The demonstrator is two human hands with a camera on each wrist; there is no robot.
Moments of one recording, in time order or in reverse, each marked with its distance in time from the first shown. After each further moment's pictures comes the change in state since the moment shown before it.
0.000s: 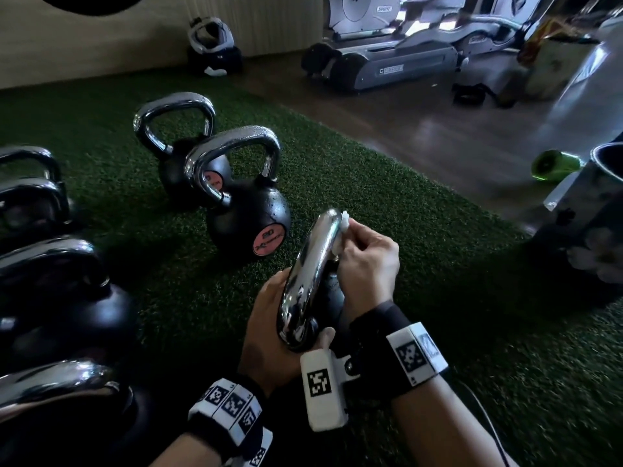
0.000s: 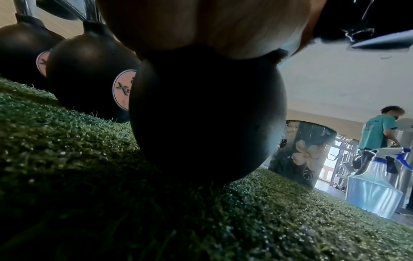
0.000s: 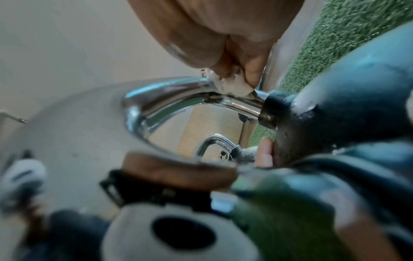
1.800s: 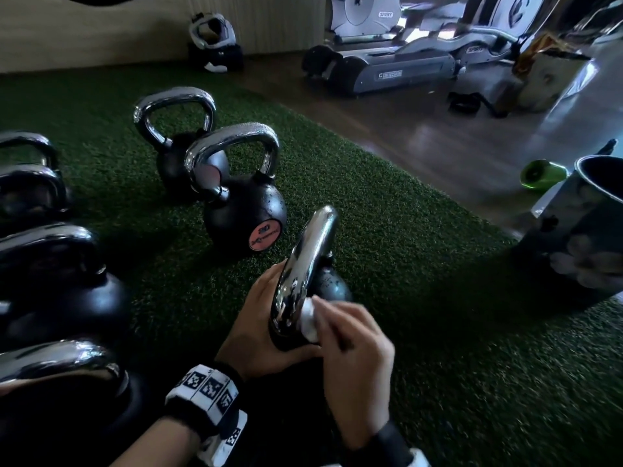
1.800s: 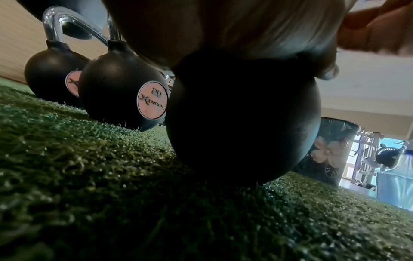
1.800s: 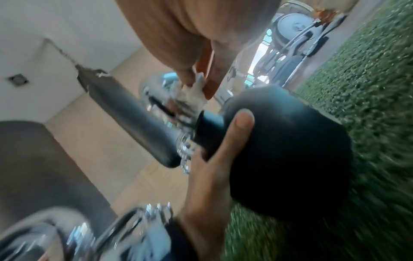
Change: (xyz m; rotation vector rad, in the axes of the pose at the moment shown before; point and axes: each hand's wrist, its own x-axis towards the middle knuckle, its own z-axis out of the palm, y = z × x) left_hand 0.002 0.015 -0.023 0.135 -0.311 0.086; right_hand -0.108 0.031 -0.058 -0.222 -0.133 -0.548
